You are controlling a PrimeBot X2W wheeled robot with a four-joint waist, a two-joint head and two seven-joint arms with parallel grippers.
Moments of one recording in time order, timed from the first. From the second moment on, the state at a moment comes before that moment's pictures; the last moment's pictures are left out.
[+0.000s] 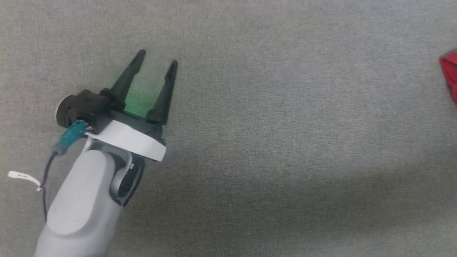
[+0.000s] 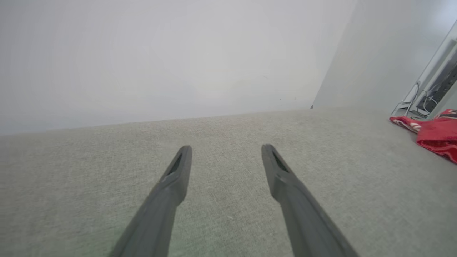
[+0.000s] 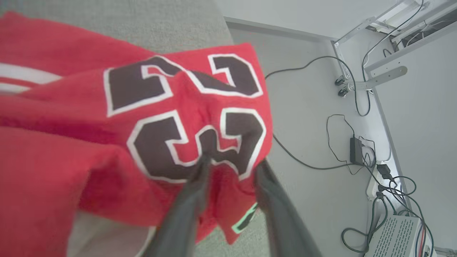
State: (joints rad) left arm -0.55 0.28 -0.28 0.24 -0.40 -0.13 -0.26; right arm -0.91 -0.73 -0.12 1.01 0.14 0.13 0.28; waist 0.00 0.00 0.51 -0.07
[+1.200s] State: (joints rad) left arm -0.13 0.29 0.05 0.13 -0.38 -0.10 -0.26; right arm -0.67 -0.46 0.12 0.74 0.38 0.13 -0.17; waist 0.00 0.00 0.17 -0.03
